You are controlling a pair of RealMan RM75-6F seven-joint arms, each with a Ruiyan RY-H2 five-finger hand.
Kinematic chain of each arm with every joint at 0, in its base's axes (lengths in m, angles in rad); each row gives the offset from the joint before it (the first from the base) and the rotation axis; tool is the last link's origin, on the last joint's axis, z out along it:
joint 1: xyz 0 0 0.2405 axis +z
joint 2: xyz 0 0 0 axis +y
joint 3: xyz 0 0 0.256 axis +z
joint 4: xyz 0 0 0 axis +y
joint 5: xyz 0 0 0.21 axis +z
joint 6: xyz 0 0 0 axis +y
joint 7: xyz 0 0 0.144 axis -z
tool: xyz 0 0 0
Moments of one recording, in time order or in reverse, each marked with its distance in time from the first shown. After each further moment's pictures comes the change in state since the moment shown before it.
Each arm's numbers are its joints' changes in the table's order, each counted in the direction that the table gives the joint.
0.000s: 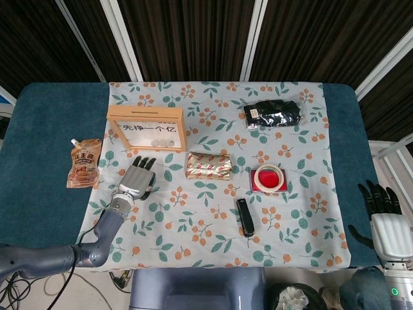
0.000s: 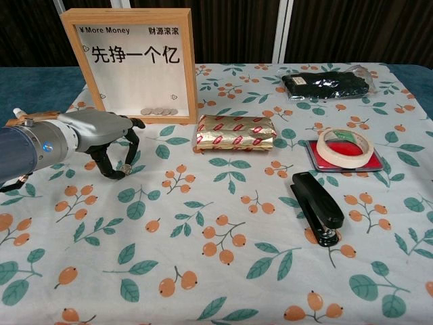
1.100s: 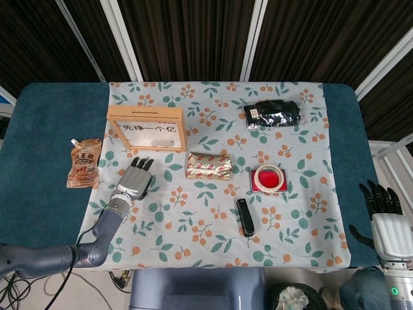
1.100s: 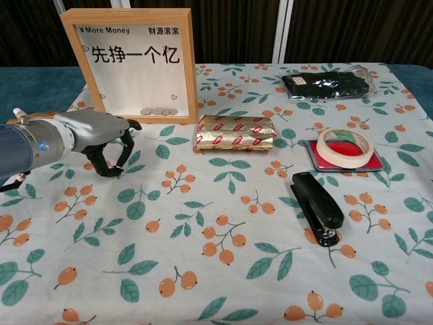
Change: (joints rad) left arm -0.009 0.023 0.004 -0.030 -0.059 -0.005 -0.043; right arm -0.001 -0.001 0.005 -0.009 0.019 -0.010 0.002
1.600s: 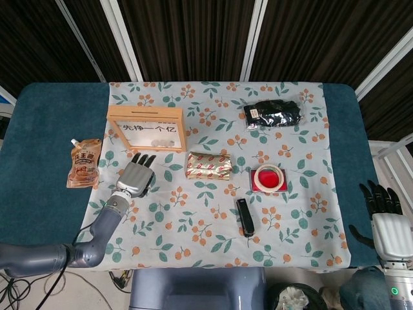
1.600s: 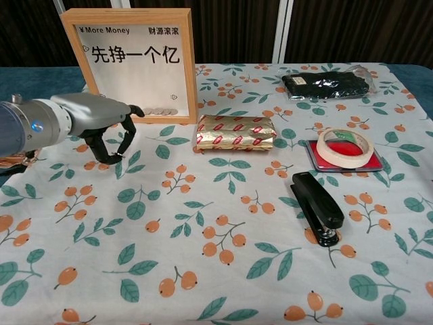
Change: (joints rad) left arm -0.033 0.108 -0.026 -0.166 -0.025 0.033 -0.051; right arm 0.000 0.000 0.000 -0.002 0.002 -0.003 0.002
